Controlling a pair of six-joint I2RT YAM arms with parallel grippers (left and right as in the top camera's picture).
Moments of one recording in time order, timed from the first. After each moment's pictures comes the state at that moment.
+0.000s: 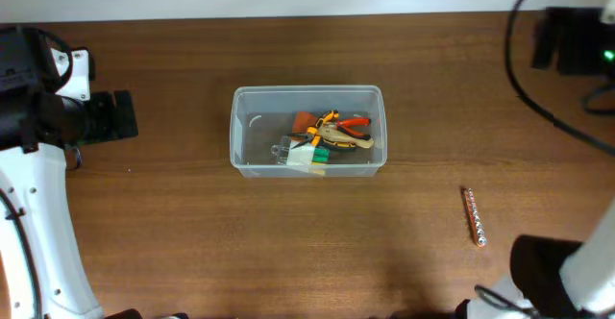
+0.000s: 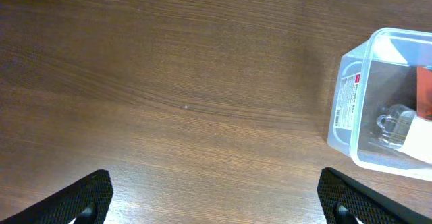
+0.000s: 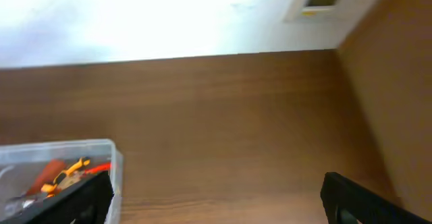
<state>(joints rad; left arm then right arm) 0.27 1.53 1.80 -1.35 0.01 0.10 -0.16 1.80 2.83 -1.69 0.03 -0.07</state>
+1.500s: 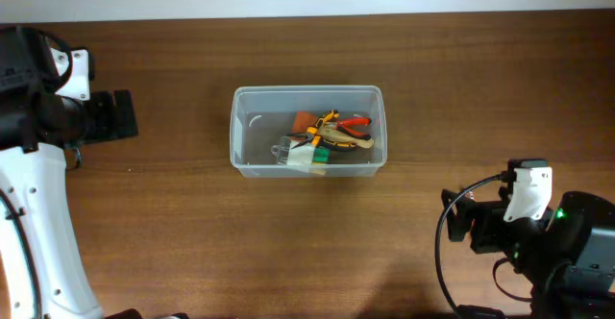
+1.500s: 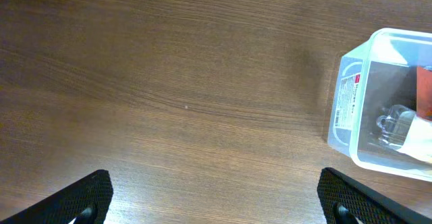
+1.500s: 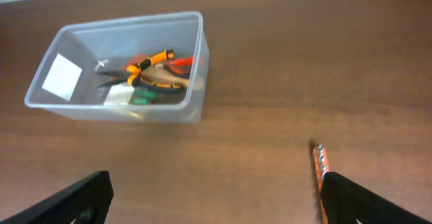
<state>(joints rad) 0.27 1.53 1.81 -1.35 0.01 0.10 -0.17 0.64 0.99 -1.04 -0.34 -0.01</state>
